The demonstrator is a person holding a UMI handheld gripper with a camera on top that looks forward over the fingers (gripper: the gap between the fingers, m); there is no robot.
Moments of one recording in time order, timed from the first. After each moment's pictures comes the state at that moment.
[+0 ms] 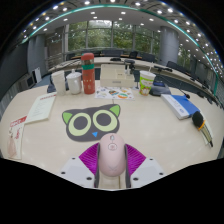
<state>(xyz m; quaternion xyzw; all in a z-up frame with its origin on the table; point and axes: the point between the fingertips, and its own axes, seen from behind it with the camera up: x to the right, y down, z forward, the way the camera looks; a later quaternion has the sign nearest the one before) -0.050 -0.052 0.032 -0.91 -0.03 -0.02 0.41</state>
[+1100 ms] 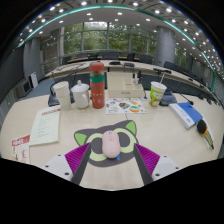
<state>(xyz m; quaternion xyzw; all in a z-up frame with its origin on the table) -0.125 0.009 0.069 -0.91 0.00 -0.02 0.42</state>
